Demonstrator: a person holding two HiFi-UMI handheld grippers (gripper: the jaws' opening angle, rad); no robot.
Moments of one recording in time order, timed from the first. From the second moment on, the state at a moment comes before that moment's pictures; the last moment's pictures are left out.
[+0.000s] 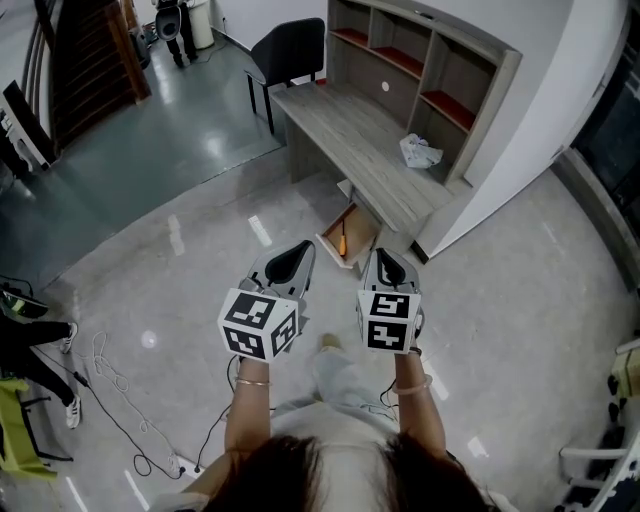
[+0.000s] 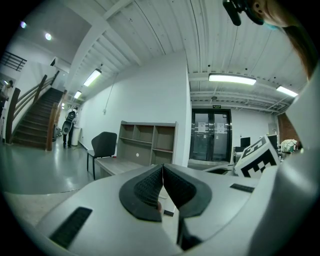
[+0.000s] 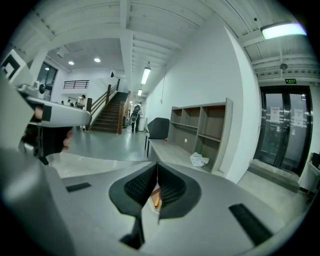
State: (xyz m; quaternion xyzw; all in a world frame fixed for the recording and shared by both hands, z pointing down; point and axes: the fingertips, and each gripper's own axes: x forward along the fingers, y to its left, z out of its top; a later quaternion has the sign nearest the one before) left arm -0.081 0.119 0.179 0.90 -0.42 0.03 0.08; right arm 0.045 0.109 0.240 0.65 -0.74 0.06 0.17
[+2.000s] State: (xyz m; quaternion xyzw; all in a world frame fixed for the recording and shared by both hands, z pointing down) left arm -0.081 0.195 0.171 0.90 -0.43 0.03 0.06; right arm 0.031 0.203 0.182 0.64 -0.76 0.01 0.11
